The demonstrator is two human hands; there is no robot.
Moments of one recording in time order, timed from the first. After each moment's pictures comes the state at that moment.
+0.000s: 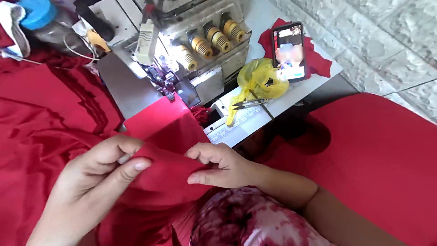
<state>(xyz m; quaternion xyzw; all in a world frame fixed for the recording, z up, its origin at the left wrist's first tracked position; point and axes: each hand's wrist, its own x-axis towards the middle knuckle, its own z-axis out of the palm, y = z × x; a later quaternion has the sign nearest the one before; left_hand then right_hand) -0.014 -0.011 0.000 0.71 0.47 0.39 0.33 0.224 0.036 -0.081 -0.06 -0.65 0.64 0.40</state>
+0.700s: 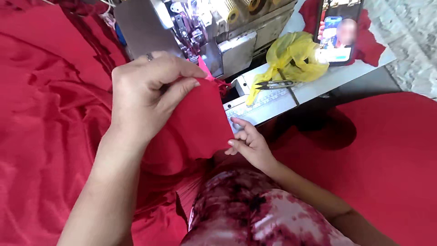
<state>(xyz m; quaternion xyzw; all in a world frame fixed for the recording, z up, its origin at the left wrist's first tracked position) 0.008 0.042 -0.009 0.80 0.46 0.38 0.06 0.258 0.001 -0.149 -0.34 -0.58 0.65 0.37</state>
